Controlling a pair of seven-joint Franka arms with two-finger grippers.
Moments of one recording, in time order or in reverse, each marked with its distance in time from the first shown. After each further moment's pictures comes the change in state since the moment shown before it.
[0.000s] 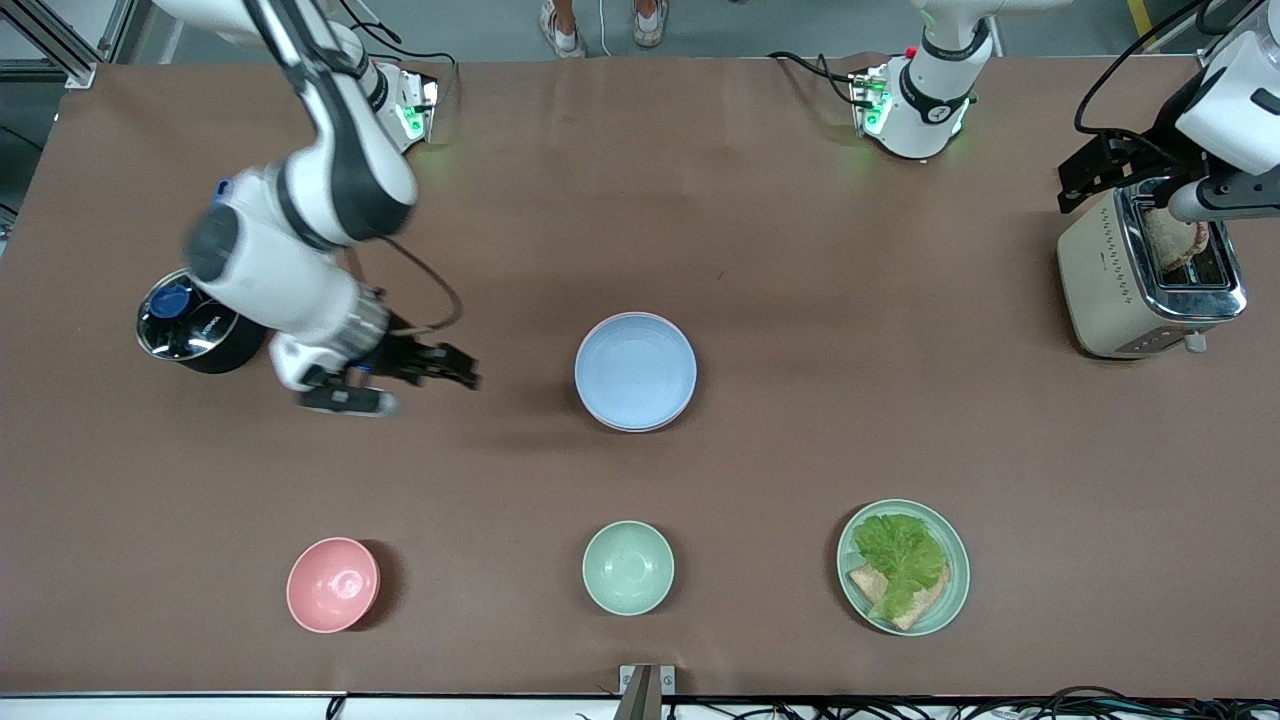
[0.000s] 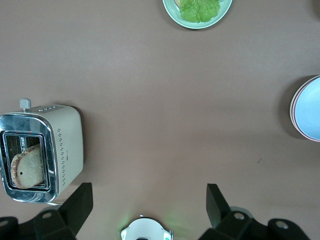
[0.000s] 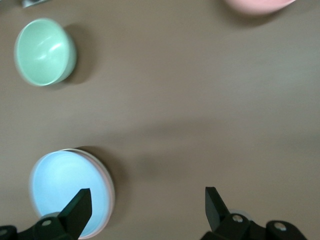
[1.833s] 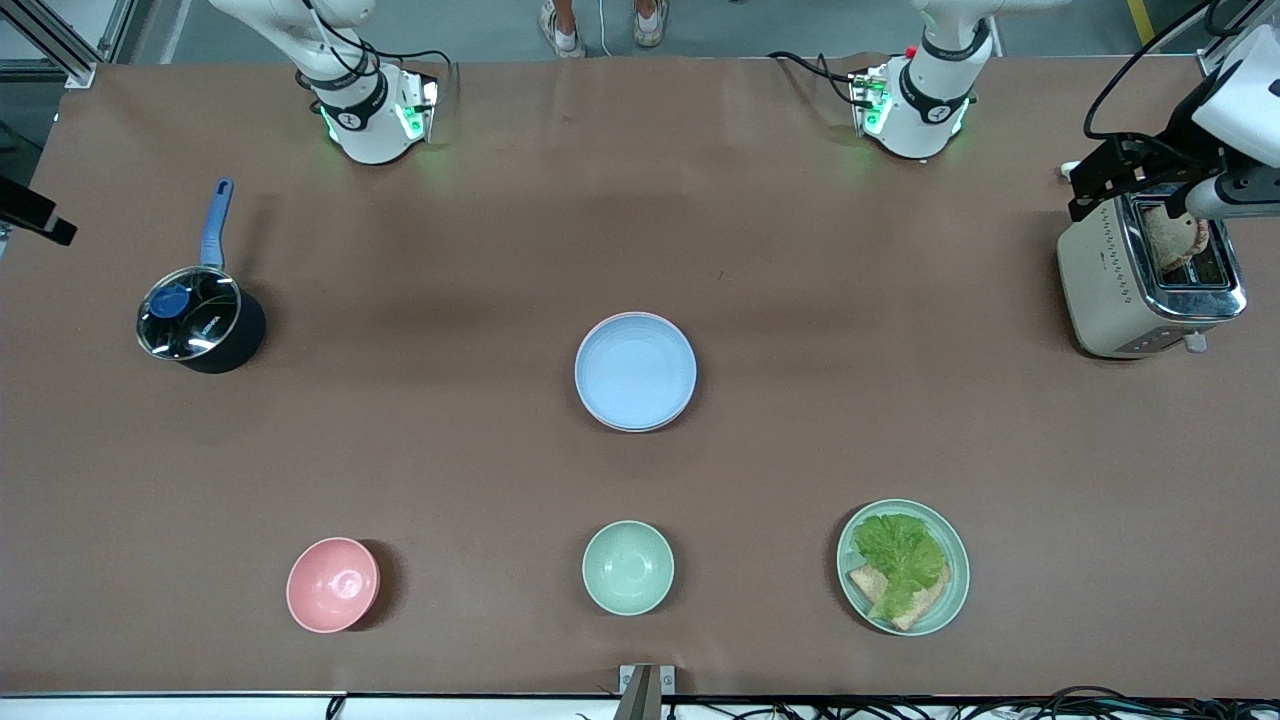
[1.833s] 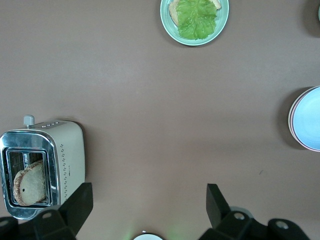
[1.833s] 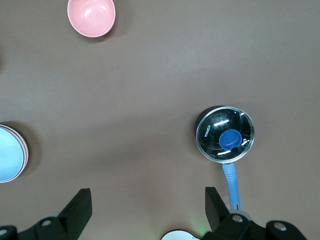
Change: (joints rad) left arm 0.014 -0.021 0.001 -0.027 0.000 0.073 0.036; right arm -0.720 -0.131 0.346 0.474 -0.236 -0.783 -0.180
